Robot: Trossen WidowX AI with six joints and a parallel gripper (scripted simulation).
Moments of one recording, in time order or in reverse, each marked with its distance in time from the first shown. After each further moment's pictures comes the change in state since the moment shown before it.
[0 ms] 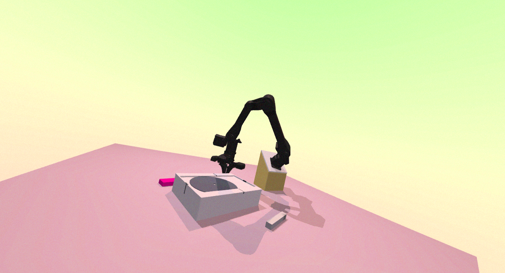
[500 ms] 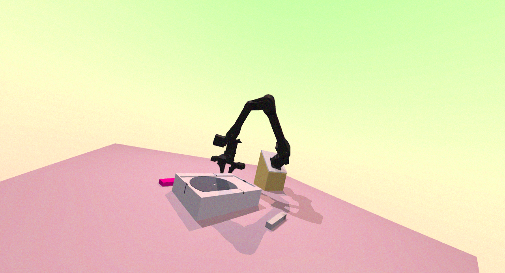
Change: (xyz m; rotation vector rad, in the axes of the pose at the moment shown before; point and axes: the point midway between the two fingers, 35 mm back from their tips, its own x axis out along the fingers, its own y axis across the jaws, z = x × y) arm 0.000 0.000 0.000 -0.001 0.003 0.001
